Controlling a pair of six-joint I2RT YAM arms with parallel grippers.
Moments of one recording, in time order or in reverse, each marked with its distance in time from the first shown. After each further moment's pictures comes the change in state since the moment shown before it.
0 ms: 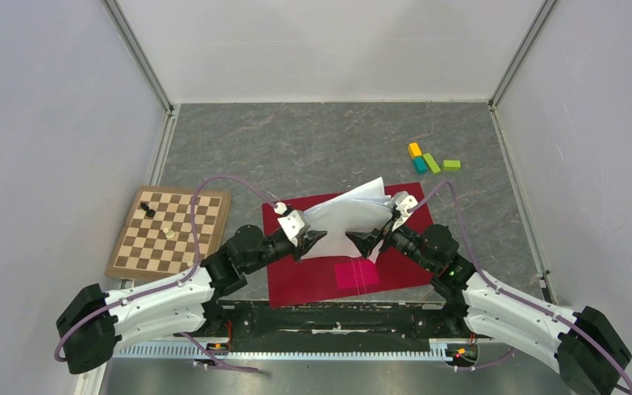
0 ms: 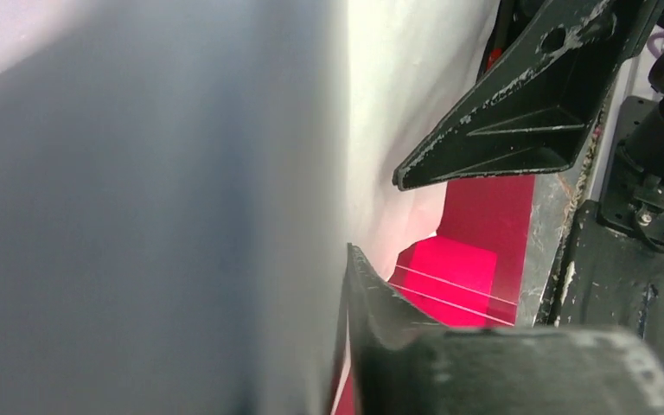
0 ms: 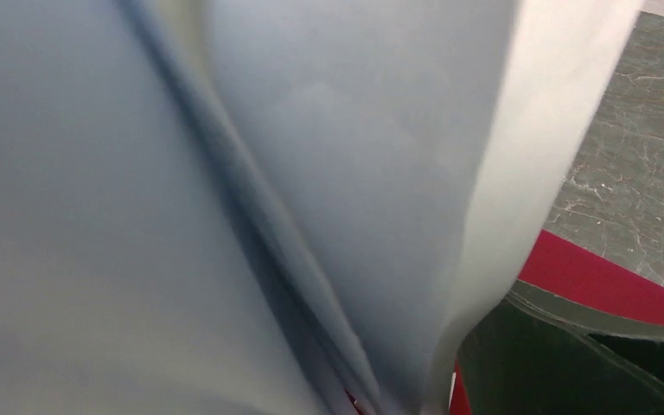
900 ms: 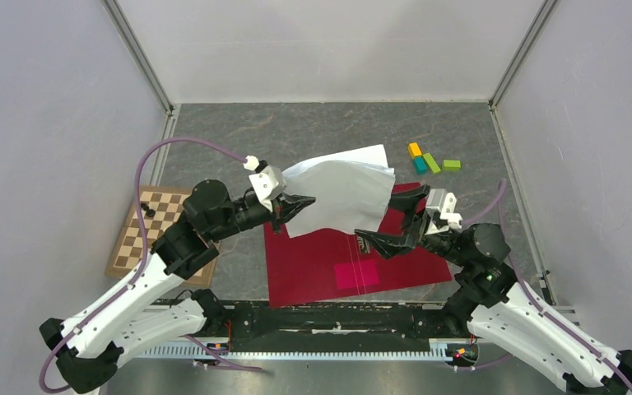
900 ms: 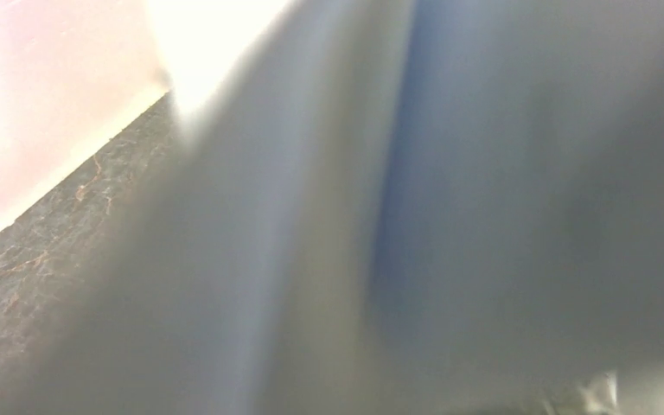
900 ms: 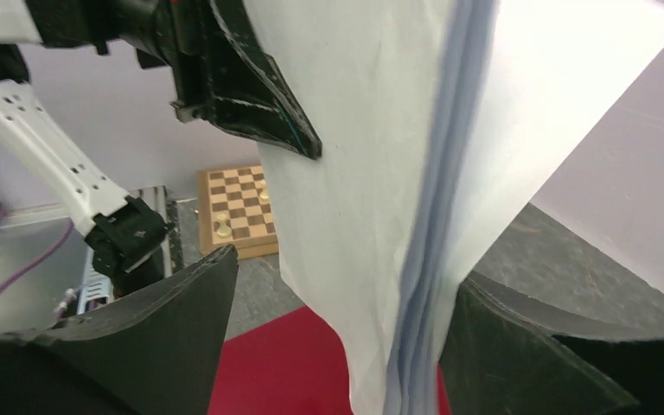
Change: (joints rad) left arm 0.153 -0.055 0.562 -0.585 0.236 0.023; right arm 0.000 -0.245 0.288 -0.206 -0.264 -0.063
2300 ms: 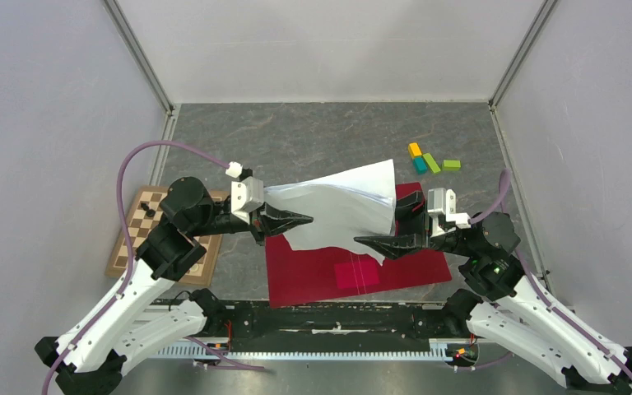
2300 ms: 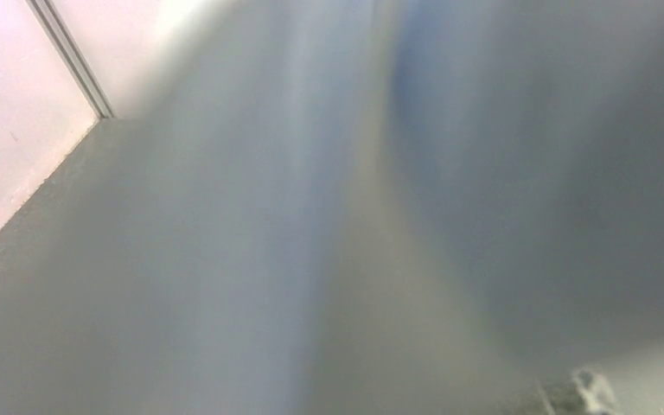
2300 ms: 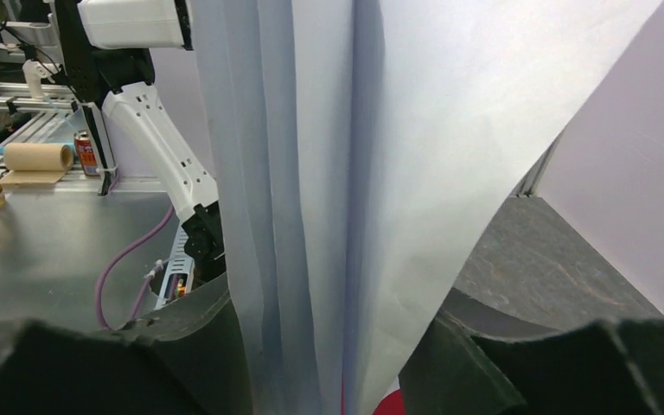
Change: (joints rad) left arm 0.112 -0.055 0.062 -0.036 0.464 -0.029; right arm 0.000 0.068 0.169 -0.053 -0.281 0.011
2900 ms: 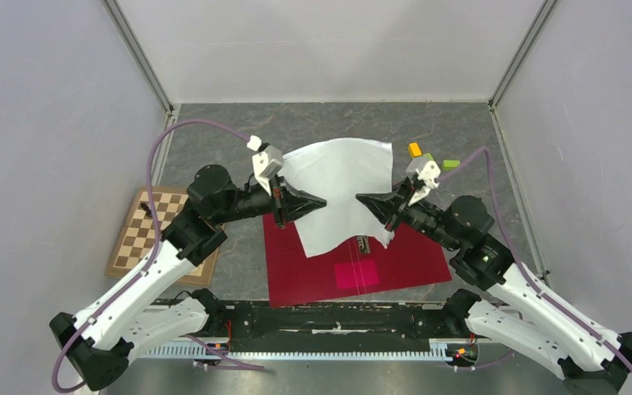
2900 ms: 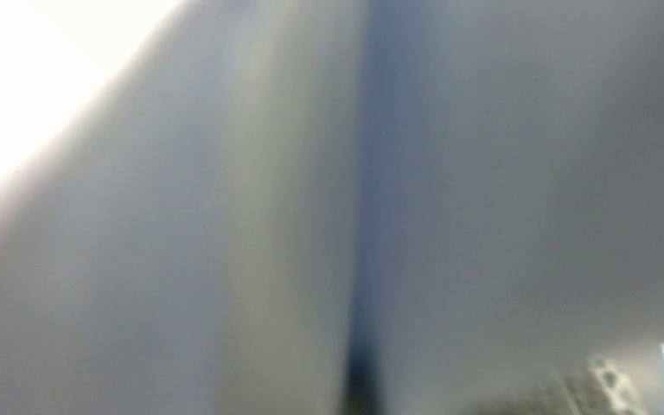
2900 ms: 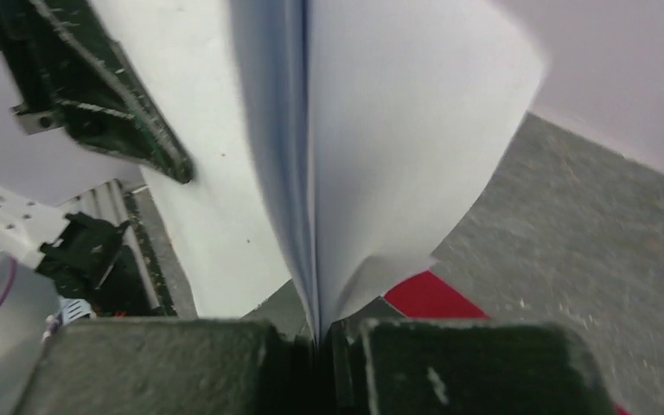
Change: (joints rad) left arm 0.002 0.121 -0.033 0.148 -0.119 -0.251; right arm 0.000 0.088 0.032 -0.157 0.407 0.060
